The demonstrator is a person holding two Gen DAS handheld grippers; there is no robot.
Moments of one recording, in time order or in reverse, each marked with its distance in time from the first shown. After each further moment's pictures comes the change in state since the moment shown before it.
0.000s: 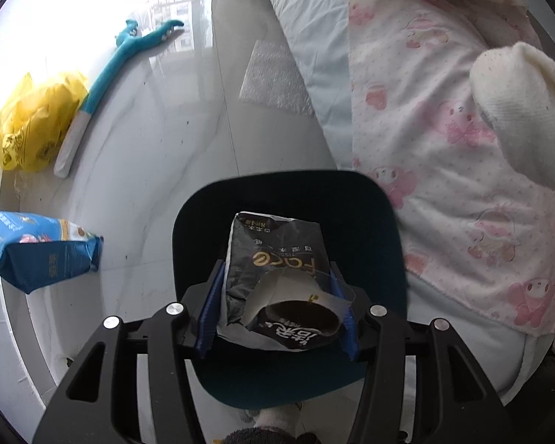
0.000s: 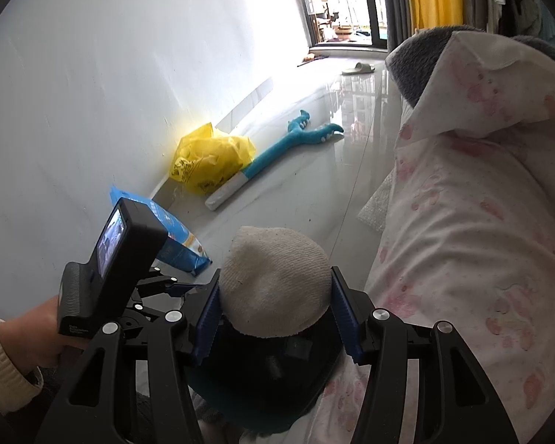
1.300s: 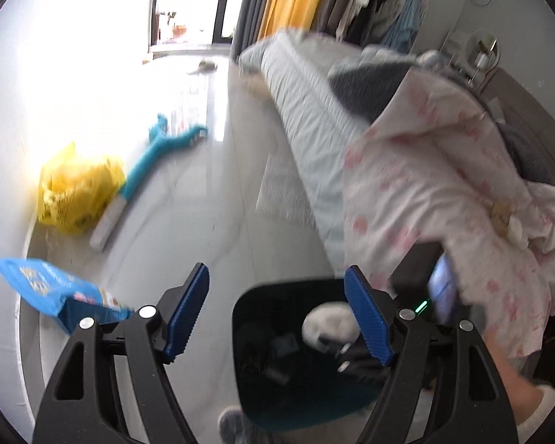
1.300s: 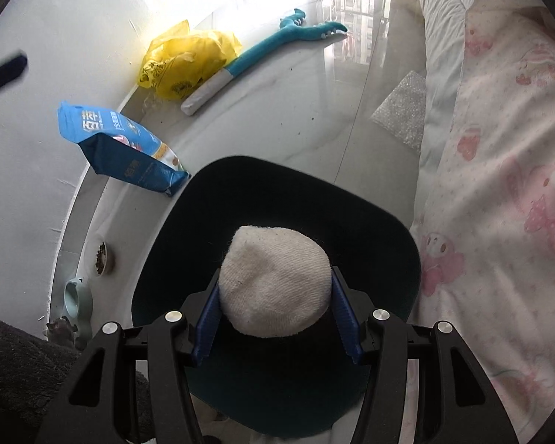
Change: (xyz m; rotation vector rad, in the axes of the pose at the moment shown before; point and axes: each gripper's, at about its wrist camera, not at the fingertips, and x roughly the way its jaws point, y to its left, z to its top) left arm -0.139 0.021 0.002 -0.011 -0.467 -0.001; right arm 0.140 0.027 -0.050 0.027 0.355 -0.069
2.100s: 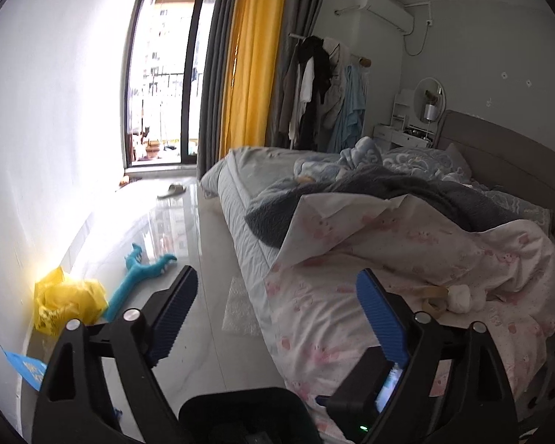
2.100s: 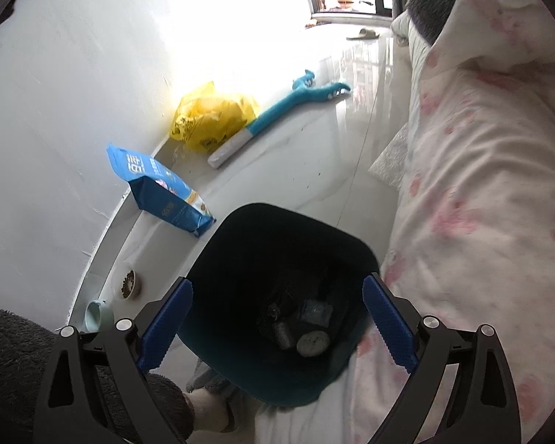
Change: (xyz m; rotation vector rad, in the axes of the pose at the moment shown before) left arm -0.078 -0.138 0.038 0.172 -0.425 -0.031; right arm -0.106 -0.018 -0.036 -0.024 -0.255 0.067
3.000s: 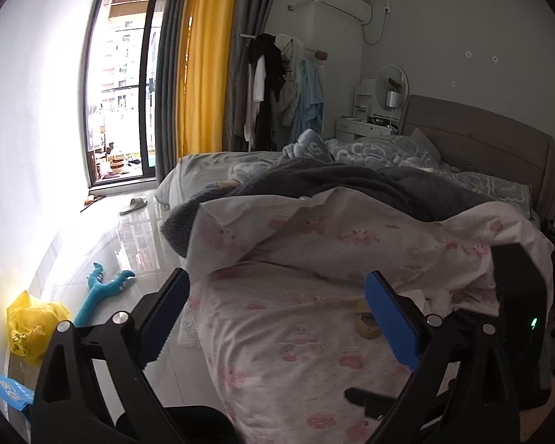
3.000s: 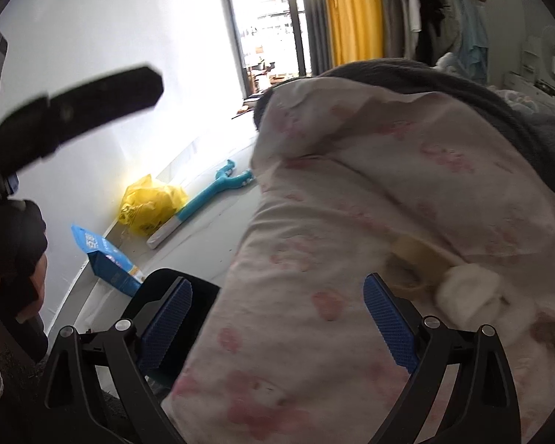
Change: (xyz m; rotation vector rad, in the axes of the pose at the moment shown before) left arm 0.043 -0.128 -0.003 0.093 0.009 -0.107; right arm -0.167 -0.123 -0.046 0.092 -0.333 -0.215
